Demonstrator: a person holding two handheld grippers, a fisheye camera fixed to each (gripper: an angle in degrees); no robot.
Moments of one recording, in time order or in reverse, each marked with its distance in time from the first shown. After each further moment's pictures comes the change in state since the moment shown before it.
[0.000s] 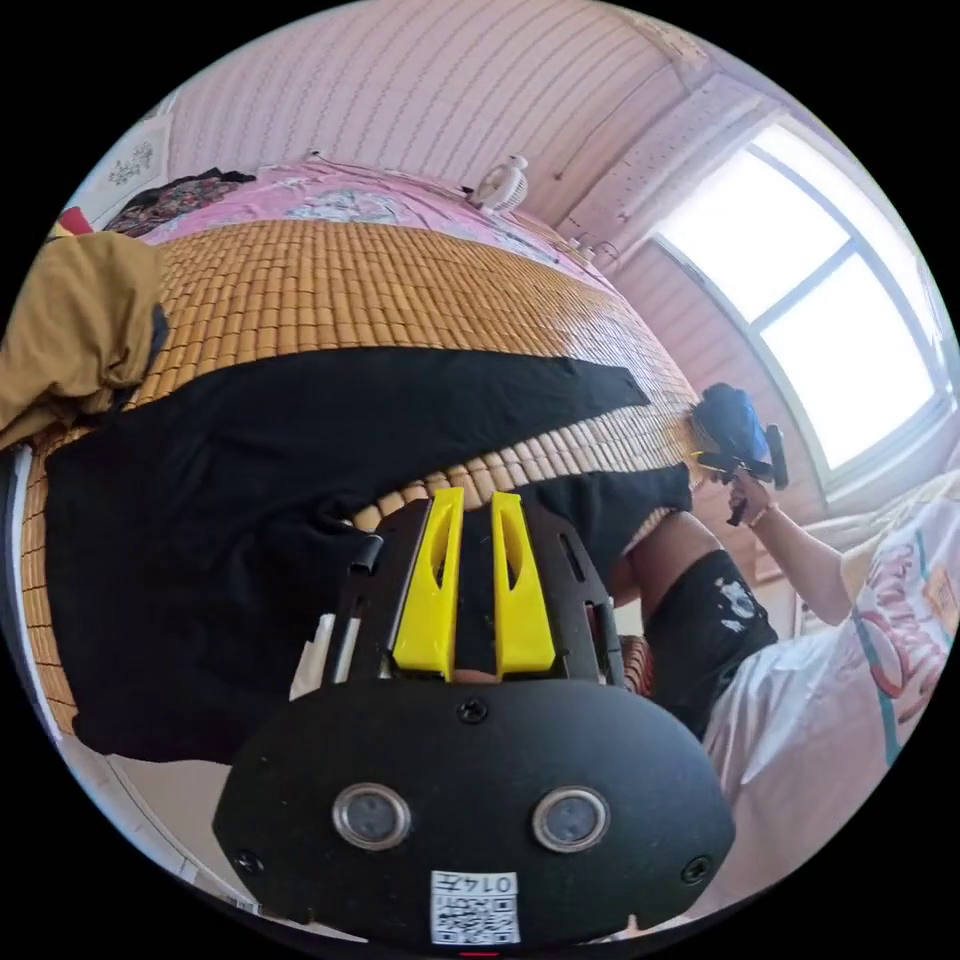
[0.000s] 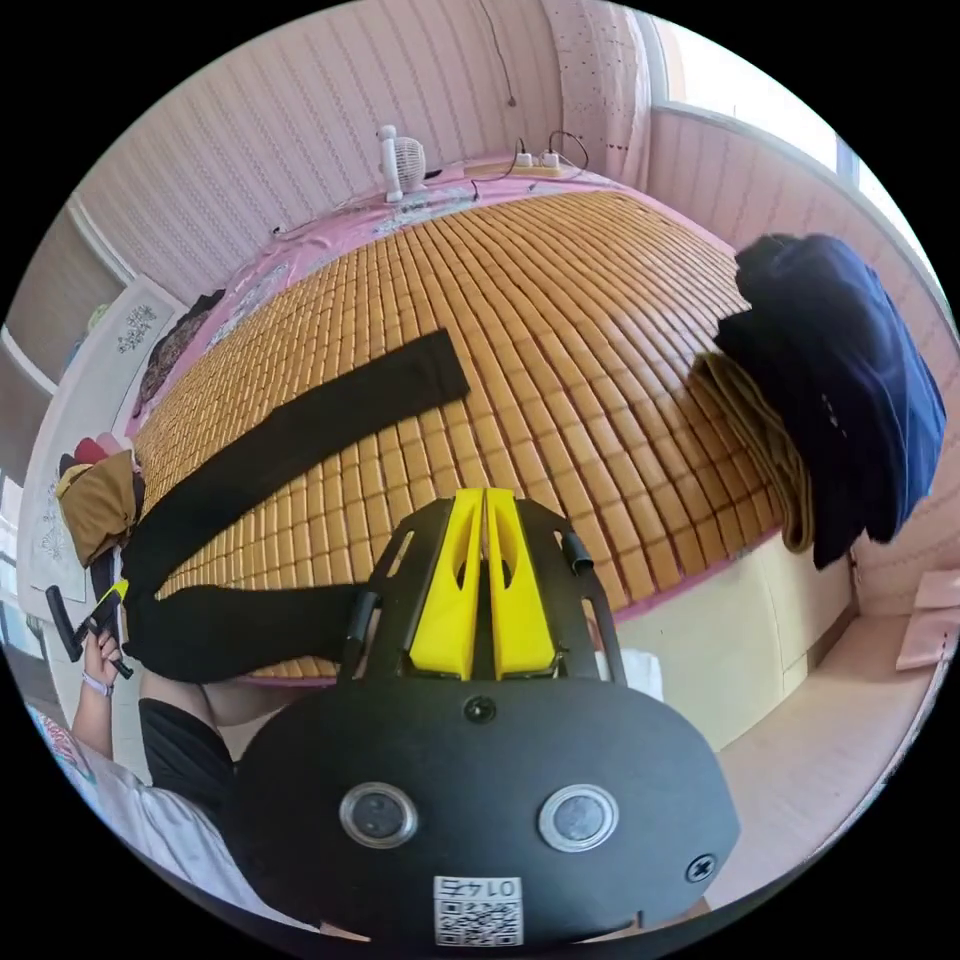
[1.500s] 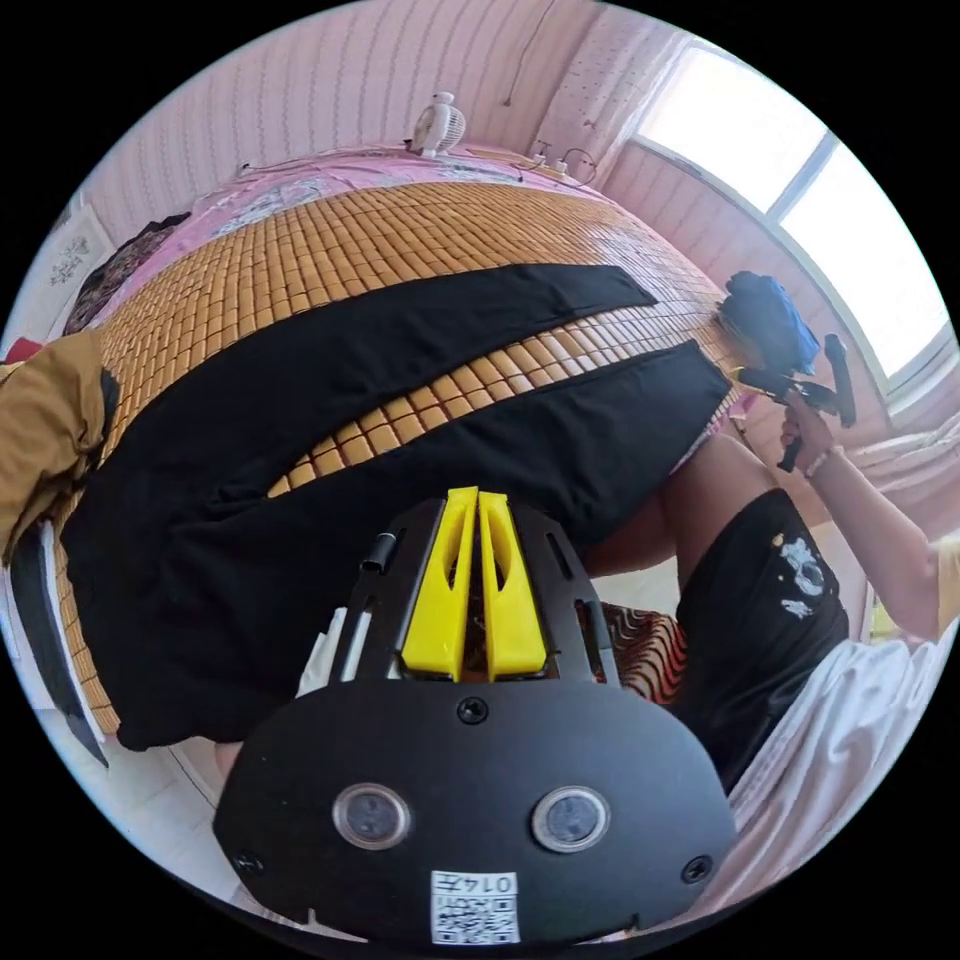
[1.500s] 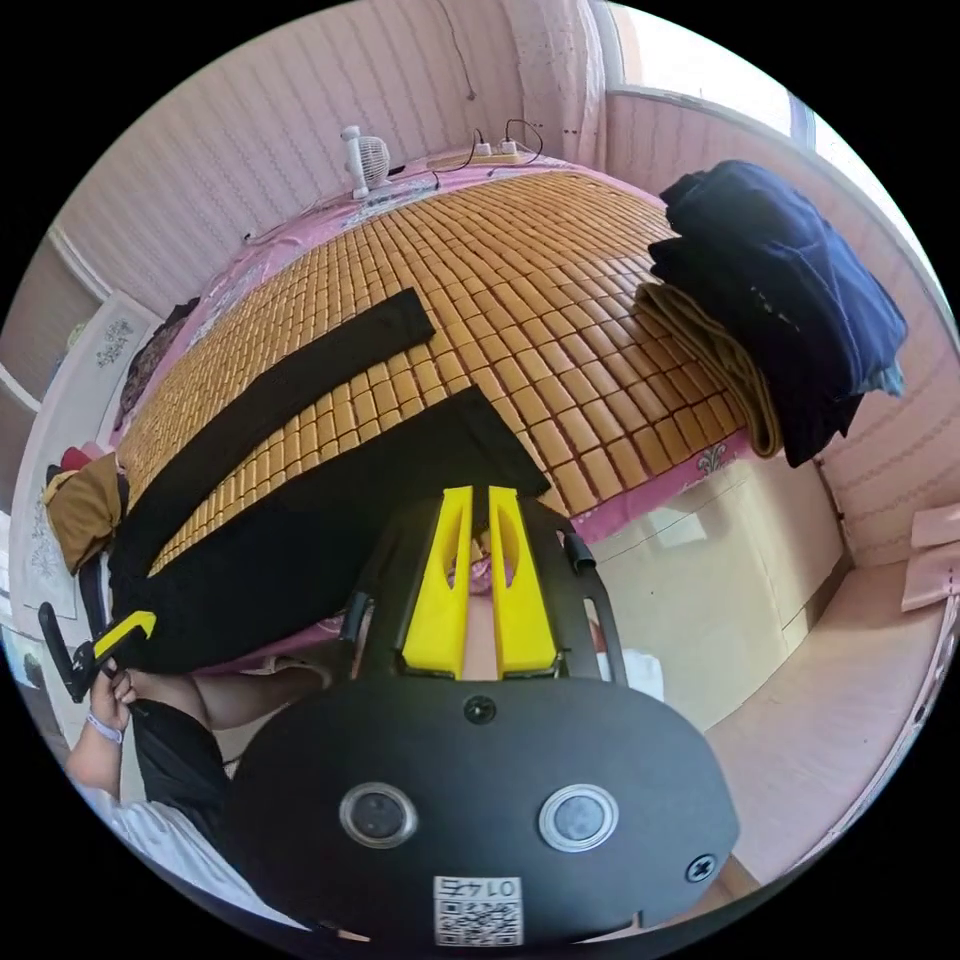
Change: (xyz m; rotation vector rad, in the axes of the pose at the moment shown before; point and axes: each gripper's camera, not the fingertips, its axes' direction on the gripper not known) left arm 0.092 0.029 0.060 -0.137 -0.300 0.104; right arm 0.138 0.080 -0.101 0.096 0.071 0.050
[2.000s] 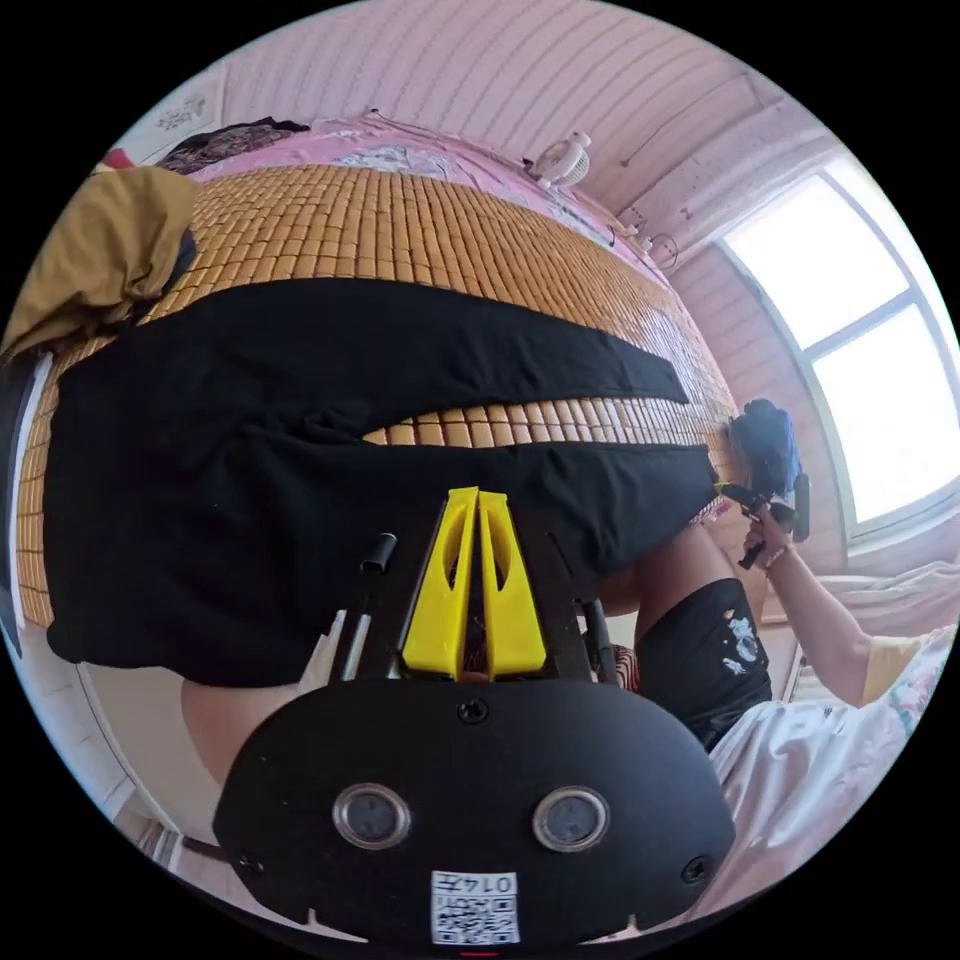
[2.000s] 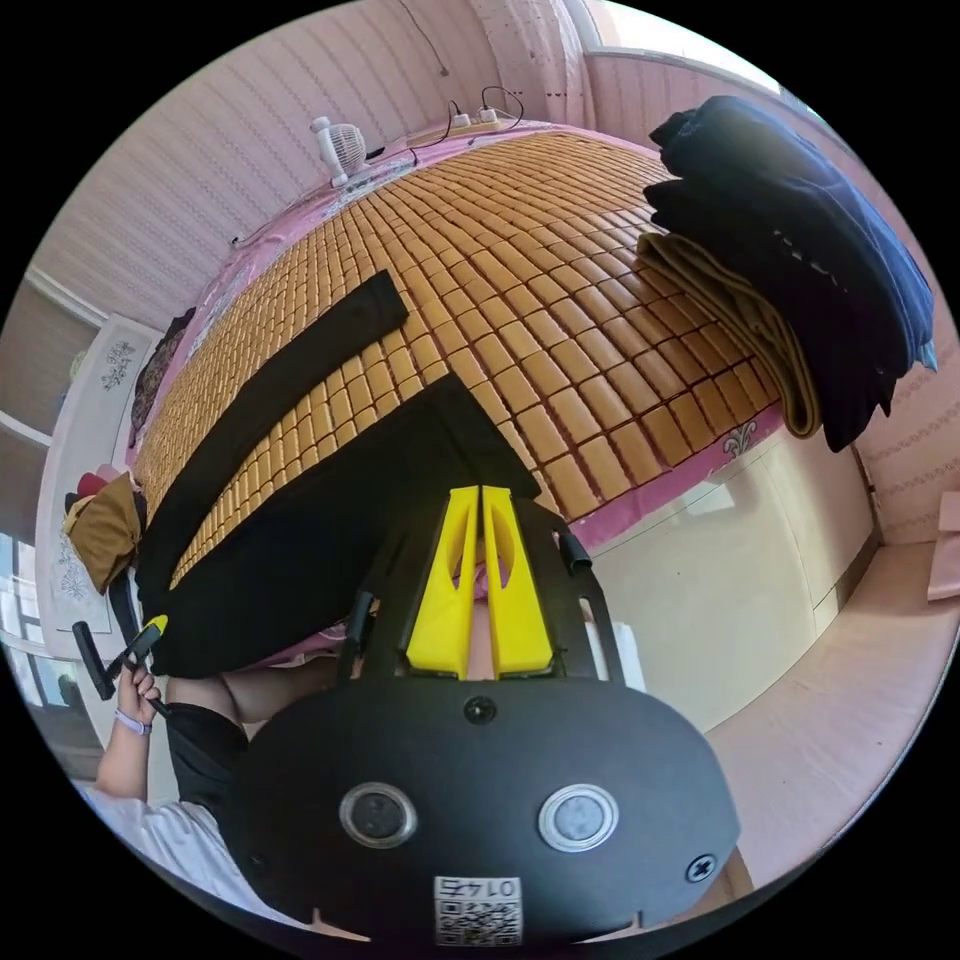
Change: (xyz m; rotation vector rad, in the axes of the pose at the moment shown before) left arm -0.143 0.081 -0.090 0.101 0.192 -0.335; right arm 0.040 -0.007 0.014 -0.134 -0.139 0.056
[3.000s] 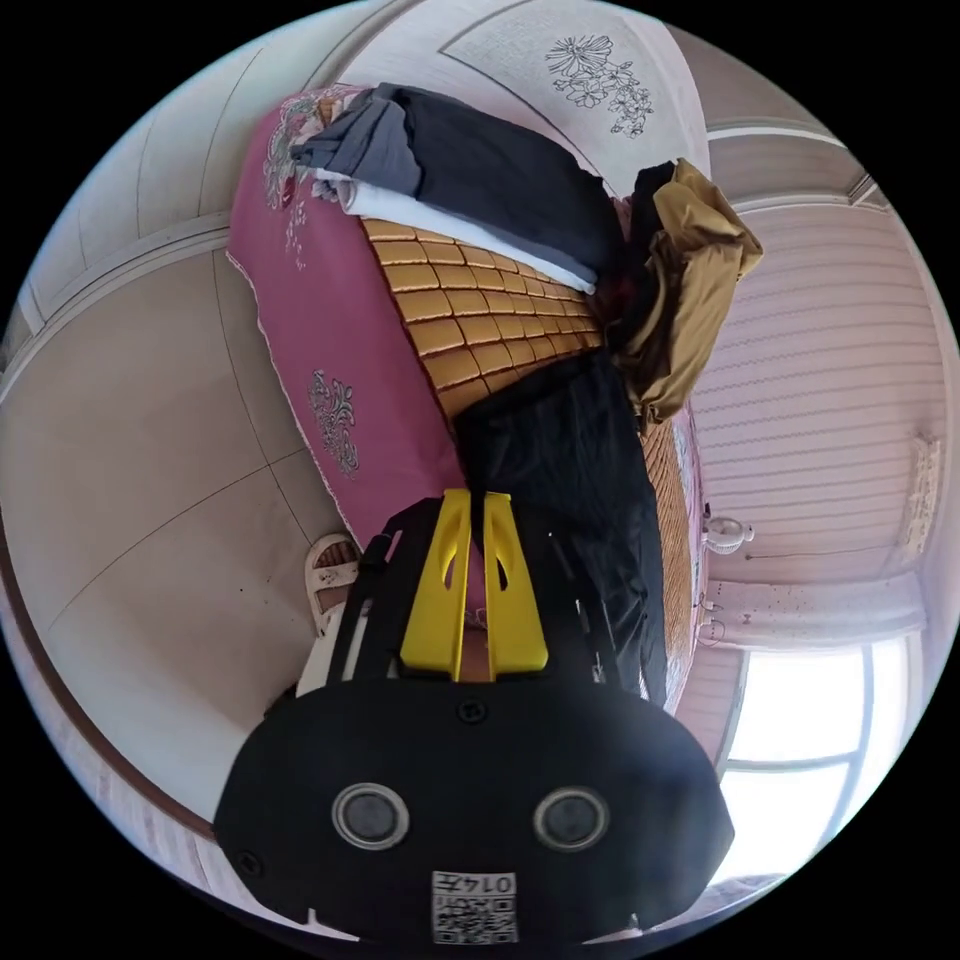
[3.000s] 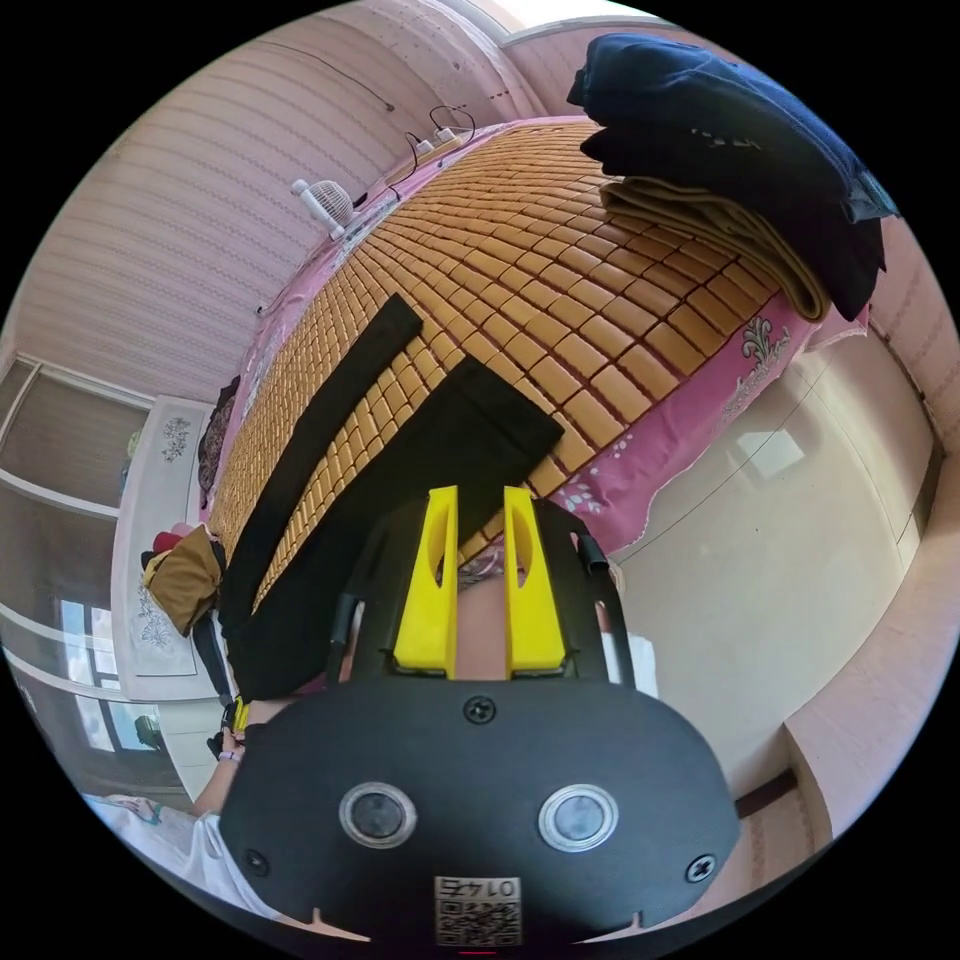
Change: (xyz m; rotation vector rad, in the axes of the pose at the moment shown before) left arm -0.360 0.194 -0.244 0.435 0.017 -0.966; right arm 0.031 0.019 -0.006 0.050 -0.219 0.168
